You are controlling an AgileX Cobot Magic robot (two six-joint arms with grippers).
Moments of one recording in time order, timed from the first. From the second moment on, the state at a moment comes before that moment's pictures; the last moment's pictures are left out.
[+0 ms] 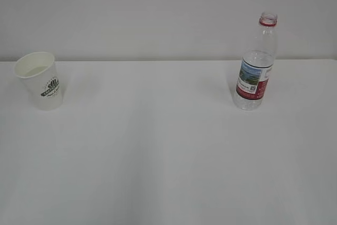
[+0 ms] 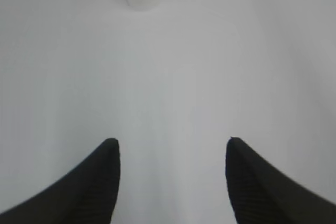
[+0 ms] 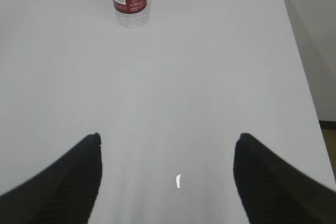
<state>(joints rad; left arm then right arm) -0.06 0.16 -0.53 -0.08 1.09 0.05 0.13 0.02 -0.50 -0.07 1.14 0.02</state>
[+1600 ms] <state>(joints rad) -0.06 0.00 -0.52 -0.08 1.10 0.05 0.13 -0.02 -0.50 -0.07 1.14 0.00</state>
